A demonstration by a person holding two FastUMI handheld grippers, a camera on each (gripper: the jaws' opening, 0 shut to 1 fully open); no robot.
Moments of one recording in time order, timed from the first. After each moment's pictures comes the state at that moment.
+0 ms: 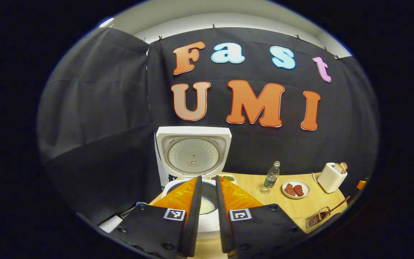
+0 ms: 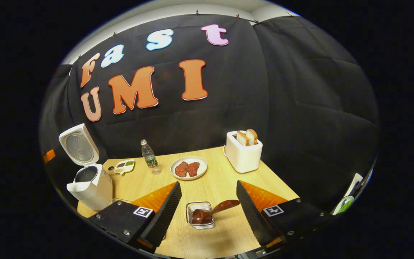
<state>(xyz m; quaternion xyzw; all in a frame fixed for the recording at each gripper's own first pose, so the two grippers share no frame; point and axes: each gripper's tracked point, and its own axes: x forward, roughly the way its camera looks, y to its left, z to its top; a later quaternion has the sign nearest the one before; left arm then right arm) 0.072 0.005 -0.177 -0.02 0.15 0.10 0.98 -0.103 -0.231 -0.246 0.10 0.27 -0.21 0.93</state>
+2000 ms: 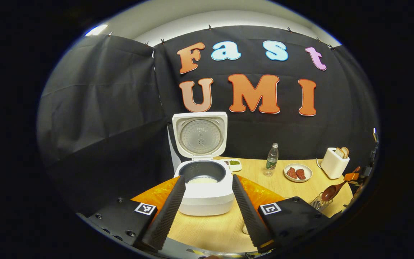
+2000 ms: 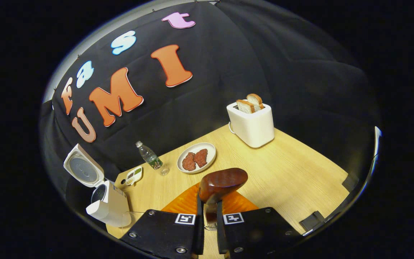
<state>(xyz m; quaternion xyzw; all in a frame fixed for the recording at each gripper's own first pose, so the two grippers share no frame) -0.037 -0.018 -0.186 0.00 0.19 0.16 0.97 -0.061 -0.222 -0.304 0.25 0.28 -0.21 0.90</state>
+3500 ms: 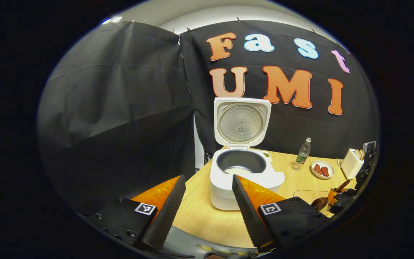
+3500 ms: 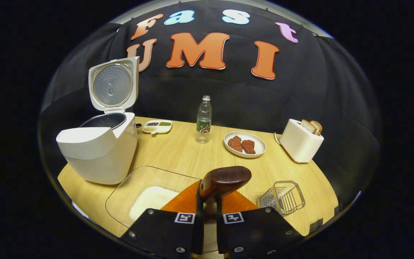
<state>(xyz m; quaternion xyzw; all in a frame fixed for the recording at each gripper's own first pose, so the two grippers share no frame) -0.062 0.102 -0.225 -0.01 0.23 0.22 0.95 -0.046 -0.012 -0.358 -0.03 0.32 -0.08 0.94</state>
